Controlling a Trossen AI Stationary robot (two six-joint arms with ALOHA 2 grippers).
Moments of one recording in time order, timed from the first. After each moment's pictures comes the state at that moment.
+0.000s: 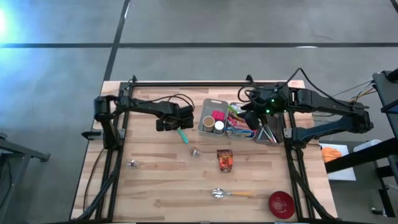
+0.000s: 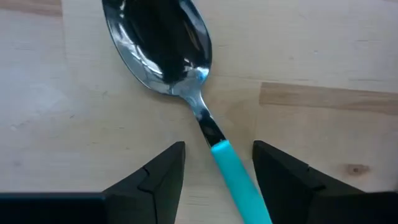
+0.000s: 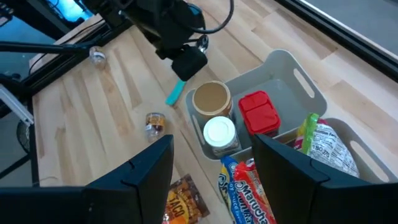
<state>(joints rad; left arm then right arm) 0.26 1.85 1.08 -0.70 -0.06 -1.39 -0.16 1.07 1.18 -0.80 0.03 0.50</state>
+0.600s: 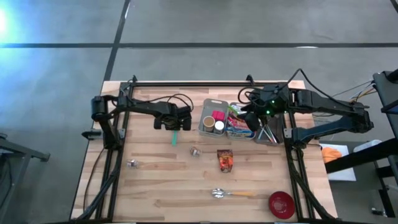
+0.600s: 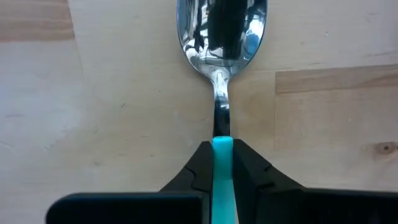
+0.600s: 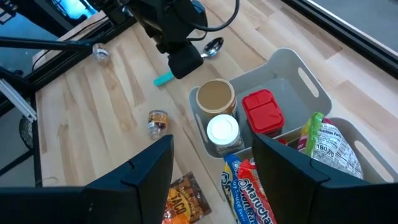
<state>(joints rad) 0.27 1.84 1.03 -0.70 -0.07 -1.24 -0.15 1.07 1.18 -0.80 0.03 0.50</state>
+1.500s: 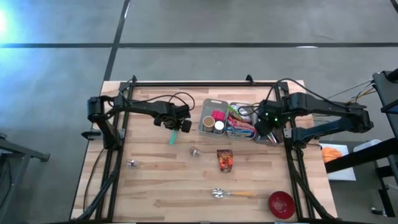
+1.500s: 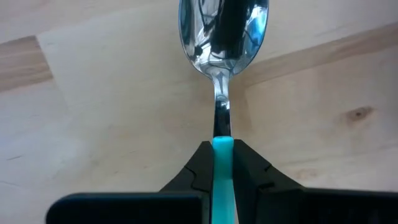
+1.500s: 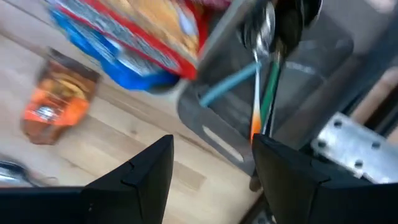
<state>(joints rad) 0.27 1.76 1.02 -0.67 -0.06 -1.02 -0.15 1.08 1.08 -1.41 0.01 0.96</state>
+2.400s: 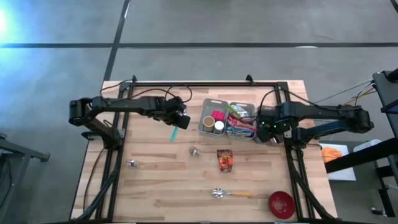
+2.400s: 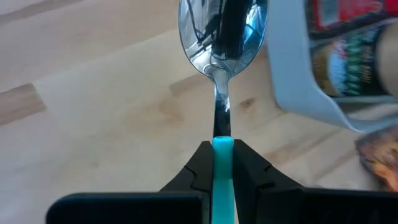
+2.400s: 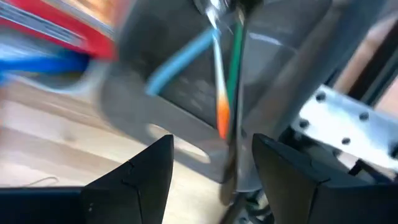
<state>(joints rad) 0.27 1.53 1.02 -0.66 -0.01 -0.91 -0.15 1.06 0.84 -1.37 0.02 1.05</state>
